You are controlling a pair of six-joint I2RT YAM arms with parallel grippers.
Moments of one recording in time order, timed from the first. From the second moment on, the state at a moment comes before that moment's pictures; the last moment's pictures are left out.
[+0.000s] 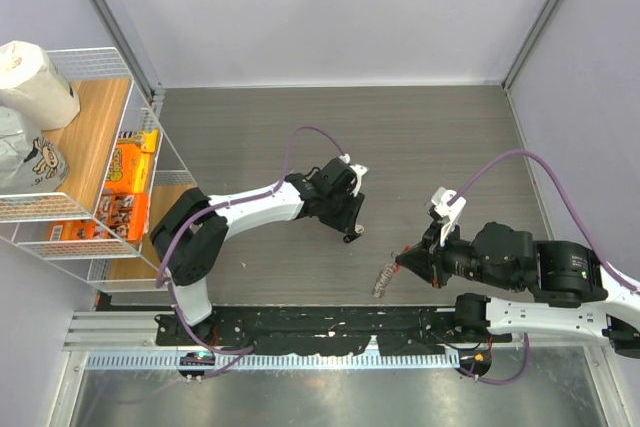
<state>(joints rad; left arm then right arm) -0.89 1.80 1.23 -0.41 0.12 -0.42 1.34 0.58 1.05 -0.92 0.26 0.45</state>
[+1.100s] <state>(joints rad) -0.97 1.78 1.15 -0.30 0.37 0.74 1.34 0.46 1.04 -0.97 0.25 0.44</state>
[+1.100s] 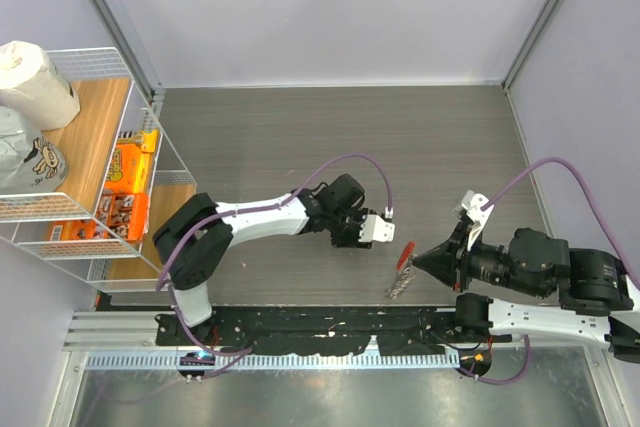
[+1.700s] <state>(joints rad) -0.98 1.87 1.25 -0.32 0.37 0.81 1.34 0.37 1.00 -0.96 0.24 0.42</state>
